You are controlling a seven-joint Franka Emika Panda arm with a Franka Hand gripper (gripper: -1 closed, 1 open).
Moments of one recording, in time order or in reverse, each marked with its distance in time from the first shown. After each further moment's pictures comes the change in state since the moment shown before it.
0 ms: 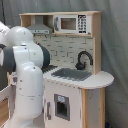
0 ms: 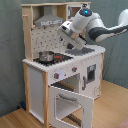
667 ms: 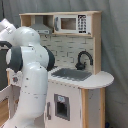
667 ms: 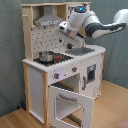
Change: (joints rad) arm 0.027 0.120 0.015 0.104 0.000 -0.119 -0.073
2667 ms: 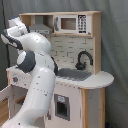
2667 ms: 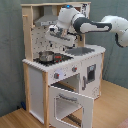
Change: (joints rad) arm 0.185 0.340 -0.001 0.344 -0.004 -0.101 -0.329
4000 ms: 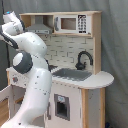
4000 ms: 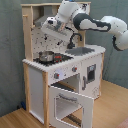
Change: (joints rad) arm 0.158 0.064 0.010 0.192 -0.124 0.038 -0.152
